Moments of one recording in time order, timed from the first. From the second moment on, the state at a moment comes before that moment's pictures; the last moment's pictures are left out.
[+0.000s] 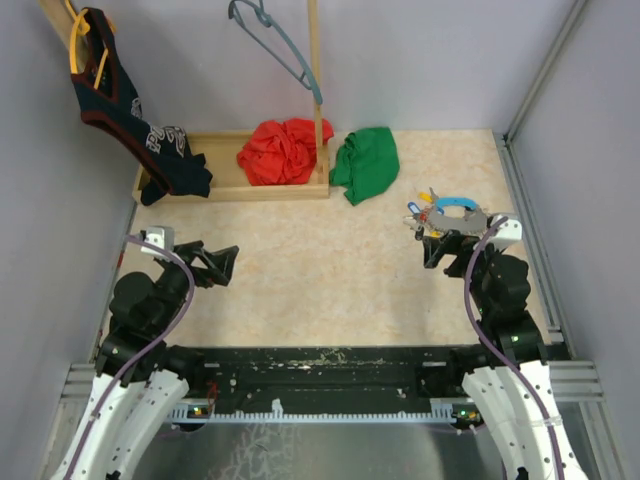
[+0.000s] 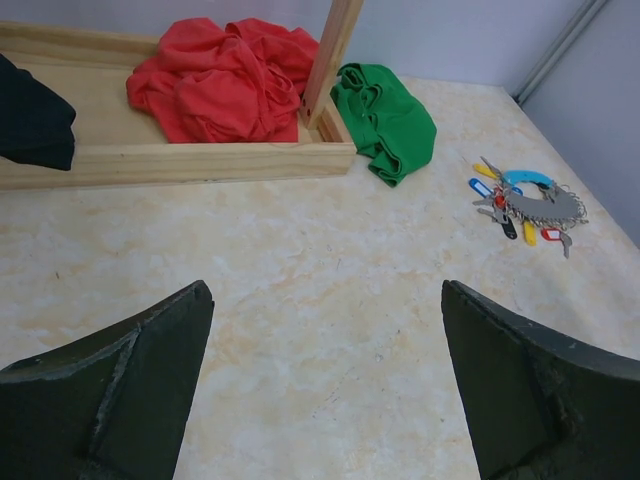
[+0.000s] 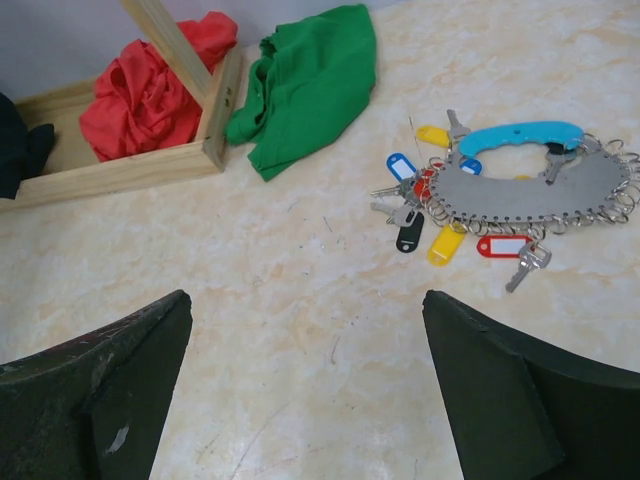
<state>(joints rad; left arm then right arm) -0.36 0.31 0.59 -0.31 -0.01 -0.30 0.18 0.39 0.60 -0.39 0.02 0.34</state>
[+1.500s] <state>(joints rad) -0.26 0.40 0.52 -0.25 0.19 -0.30 0.08 1.68 1.12 -0.17 0.23 0.31</state>
